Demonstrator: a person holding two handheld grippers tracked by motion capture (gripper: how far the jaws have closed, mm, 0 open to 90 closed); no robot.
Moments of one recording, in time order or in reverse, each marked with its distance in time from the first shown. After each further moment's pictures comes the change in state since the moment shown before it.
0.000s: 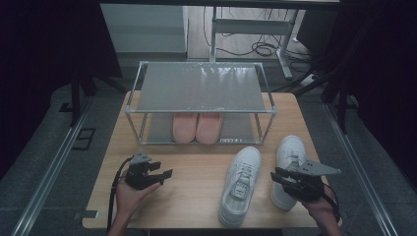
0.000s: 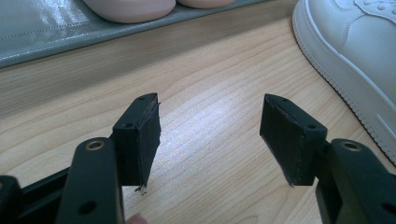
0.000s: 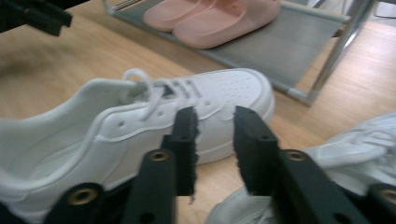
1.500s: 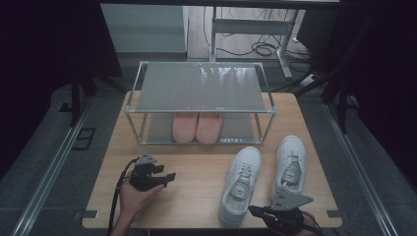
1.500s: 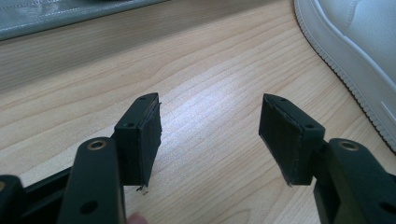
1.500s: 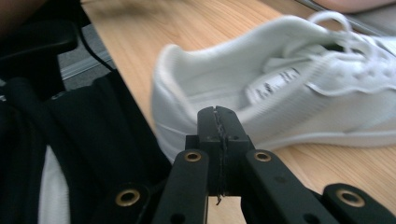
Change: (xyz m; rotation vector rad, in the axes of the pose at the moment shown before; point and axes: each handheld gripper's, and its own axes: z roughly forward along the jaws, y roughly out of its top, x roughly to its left) left arm -0.006 -0.002 0.011 0.062 -0.009 -0.006; right arm 0.086 -0.023 0.006 0.116 0.250 -0.143
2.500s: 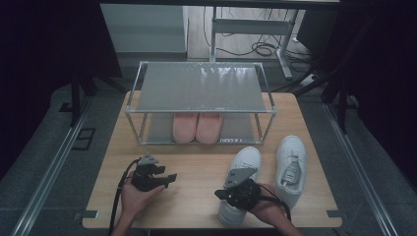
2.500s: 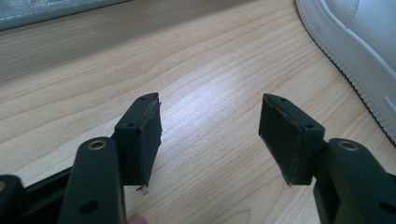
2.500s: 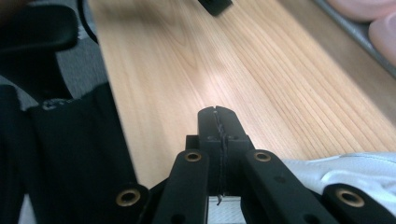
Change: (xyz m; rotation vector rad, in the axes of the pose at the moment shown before) left arm 0.000 -0.002 0.006 0.019 -0.006 0.000; right arm 0.000 0.087 0.082 0.184 0.071 -0.136
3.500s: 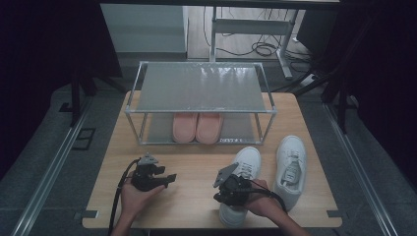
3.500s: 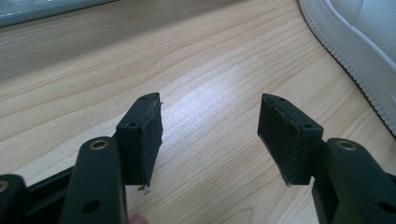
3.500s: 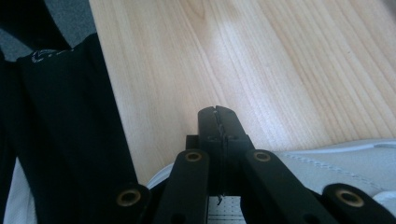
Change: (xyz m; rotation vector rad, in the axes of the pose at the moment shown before) left arm 0.002 -0.001 0.000 0.007 0.001 0.004; right arm -0.007 0.006 0.026 0.213 0.066 -0.038
